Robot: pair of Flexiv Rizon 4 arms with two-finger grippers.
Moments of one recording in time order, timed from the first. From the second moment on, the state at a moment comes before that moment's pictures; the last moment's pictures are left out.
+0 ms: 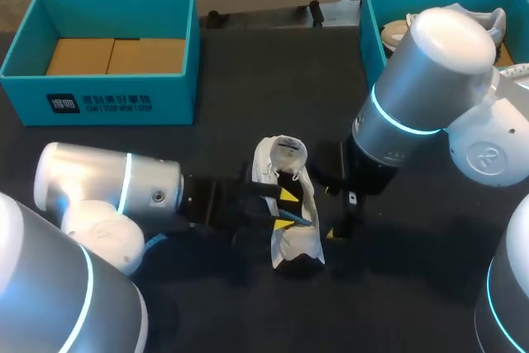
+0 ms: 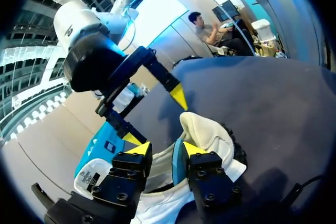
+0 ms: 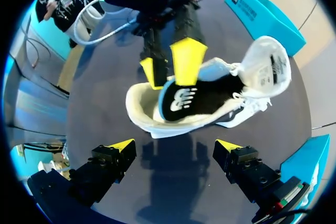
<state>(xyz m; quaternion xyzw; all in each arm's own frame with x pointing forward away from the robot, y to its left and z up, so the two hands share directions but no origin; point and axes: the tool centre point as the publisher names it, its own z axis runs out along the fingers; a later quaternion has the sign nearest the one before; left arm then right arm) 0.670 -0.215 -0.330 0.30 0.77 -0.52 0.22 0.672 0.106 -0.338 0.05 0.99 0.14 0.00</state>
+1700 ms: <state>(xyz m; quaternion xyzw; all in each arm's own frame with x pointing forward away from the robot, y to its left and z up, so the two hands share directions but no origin) 0.720 -0.144 -0.216 0.55 0.77 -0.34 0.01 0.693 -0.050 -0.294 0.07 0.99 0.14 0.00</state>
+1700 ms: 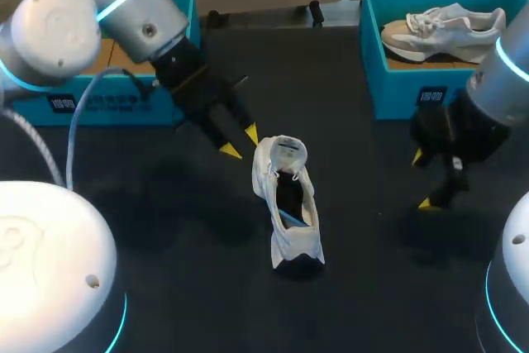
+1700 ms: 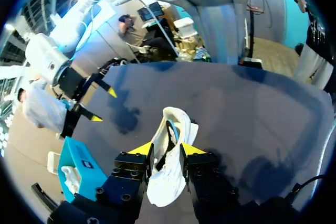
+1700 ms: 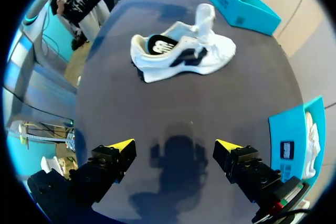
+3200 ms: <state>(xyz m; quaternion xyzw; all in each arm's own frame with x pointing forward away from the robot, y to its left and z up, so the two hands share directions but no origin) 0.723 -0.207 -0.242 0.80 0.57 -0.10 -0.17 0.687 -0.071 -0.282 0.09 0.99 0.14 -0.01</state>
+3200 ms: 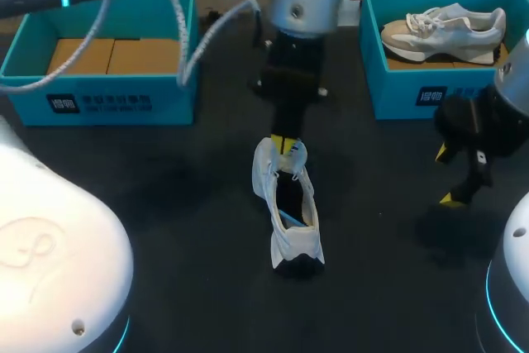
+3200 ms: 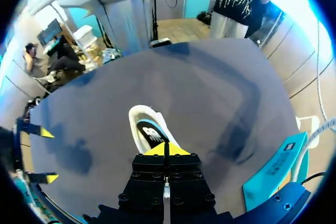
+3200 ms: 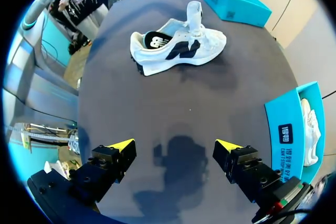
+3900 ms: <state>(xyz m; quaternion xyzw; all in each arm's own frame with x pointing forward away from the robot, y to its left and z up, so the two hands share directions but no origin) 0.713 -0.213 -0.279 0.81 0.54 -0.06 -0.21 0.687 -0.071 -0.282 0.09 0.99 0.14 -0.01</state>
